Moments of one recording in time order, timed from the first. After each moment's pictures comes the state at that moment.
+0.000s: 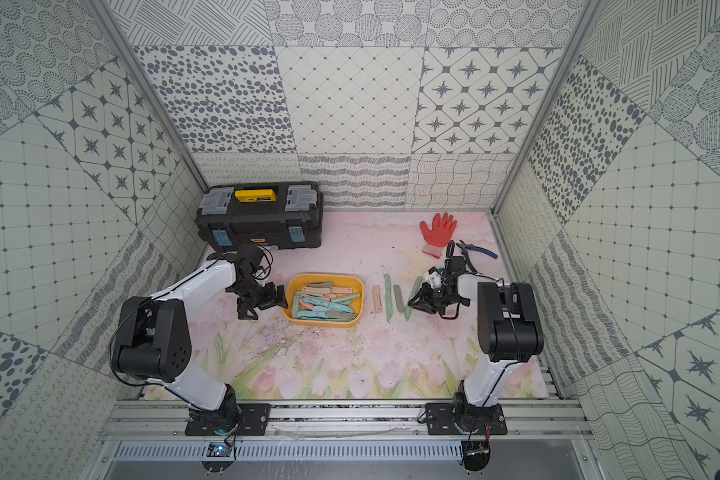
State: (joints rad) left arm -0.12 1.63 1.09 -0.99 0.22 -0.37; right arm 0.00 1.75 0.89 -0.48 -0.68 0.28
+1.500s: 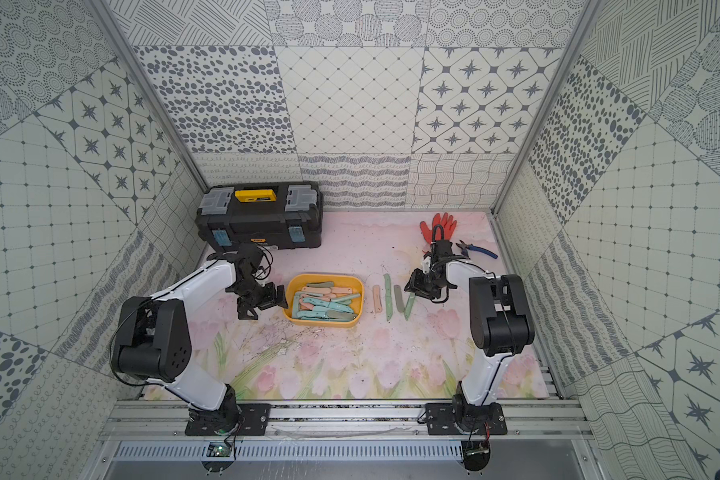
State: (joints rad) left arm -0.12 1.63 1.09 -0.99 0.22 -0.37; right arm 0.11 1.82 1.10 -0.52 -0.43 0.36
